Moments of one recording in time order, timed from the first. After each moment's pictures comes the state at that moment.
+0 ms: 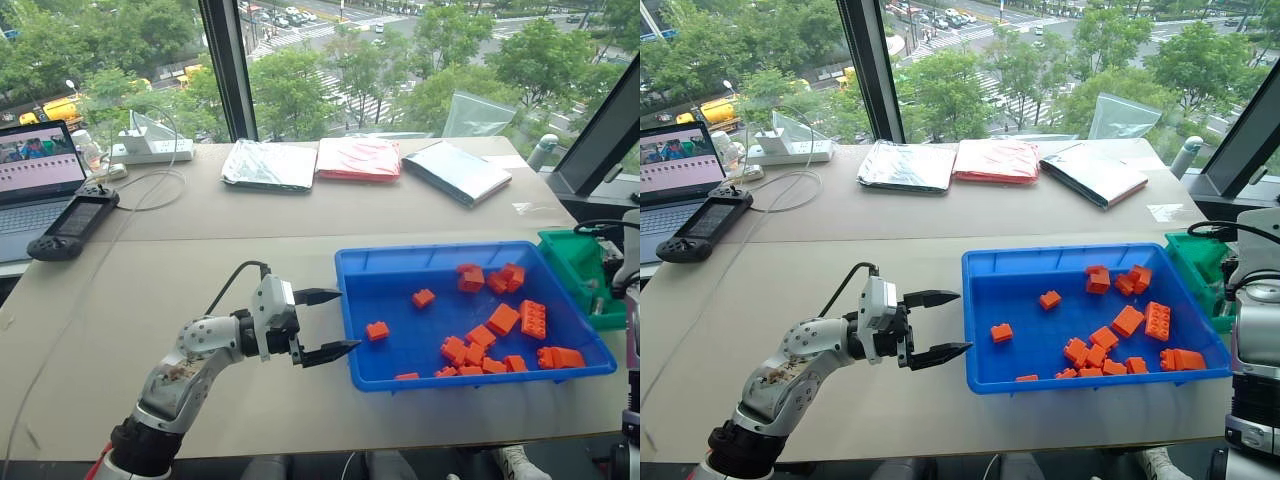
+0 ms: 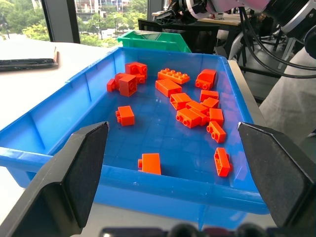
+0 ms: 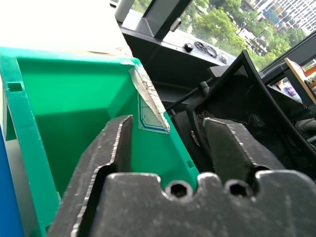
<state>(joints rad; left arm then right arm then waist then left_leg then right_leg) -0.23 0.45 -0.18 -0.36 -0.46 0.33 -0.94 -0.41 -0.81 -0.37 0.02 -0.02 0.87 0.06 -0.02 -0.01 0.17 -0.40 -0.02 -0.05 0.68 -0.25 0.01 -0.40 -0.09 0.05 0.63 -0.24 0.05</state>
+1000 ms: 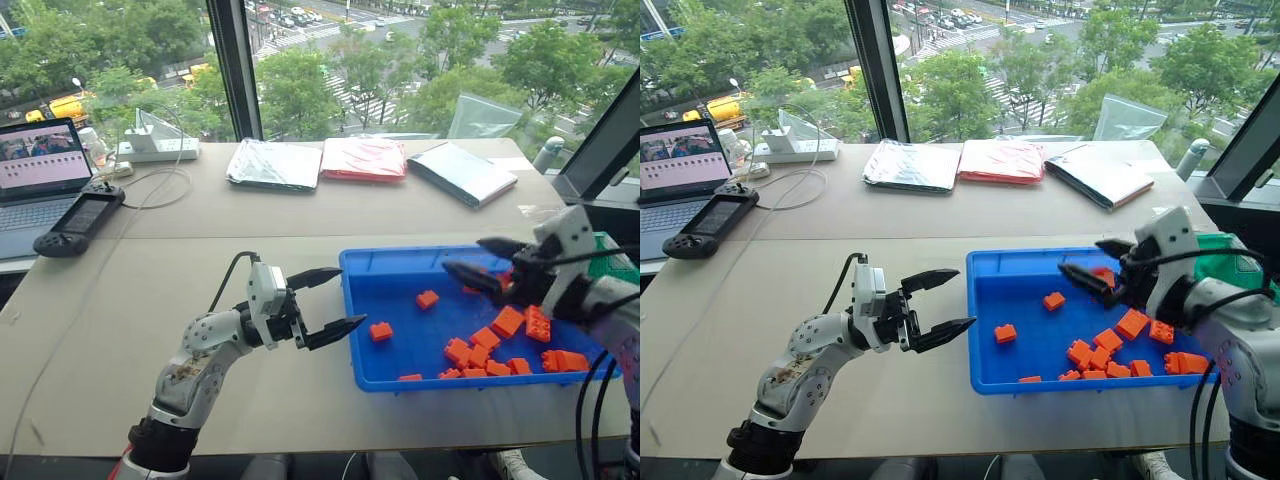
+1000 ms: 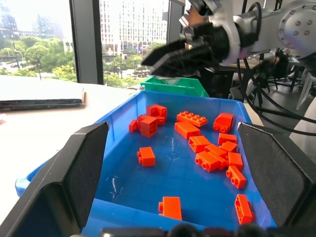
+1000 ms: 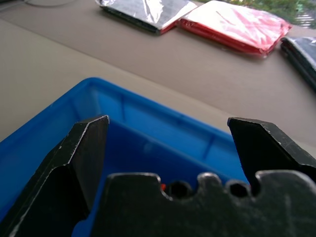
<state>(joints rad) -0.24 0.33 -0.13 -0.31 -0.50 0.22 -0.91 -0.09 -0.86 -0.37 -0.58 0.66 0.91 0.81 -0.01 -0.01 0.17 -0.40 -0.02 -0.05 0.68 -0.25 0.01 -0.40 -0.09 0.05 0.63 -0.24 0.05</state>
